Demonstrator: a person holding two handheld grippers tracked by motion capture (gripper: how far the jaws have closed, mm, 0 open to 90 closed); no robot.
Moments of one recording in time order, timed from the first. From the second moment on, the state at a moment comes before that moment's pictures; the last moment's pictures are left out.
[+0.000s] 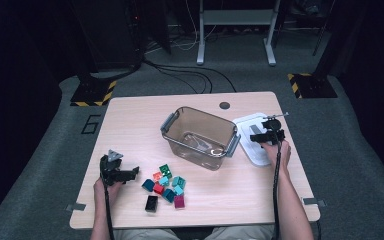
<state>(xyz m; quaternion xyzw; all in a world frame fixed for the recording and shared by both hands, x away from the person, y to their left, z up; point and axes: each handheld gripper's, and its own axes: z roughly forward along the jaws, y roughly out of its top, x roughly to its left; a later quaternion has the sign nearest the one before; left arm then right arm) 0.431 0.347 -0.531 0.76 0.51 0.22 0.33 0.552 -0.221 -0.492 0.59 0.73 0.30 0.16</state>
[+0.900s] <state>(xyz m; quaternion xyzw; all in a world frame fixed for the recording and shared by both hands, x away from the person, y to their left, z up) 0.431 0.347 -0.531 0.76 0.51 0.22 0.33 0.498 -0.208 -0.476 0.52 0.77 0.32 0.20</state>
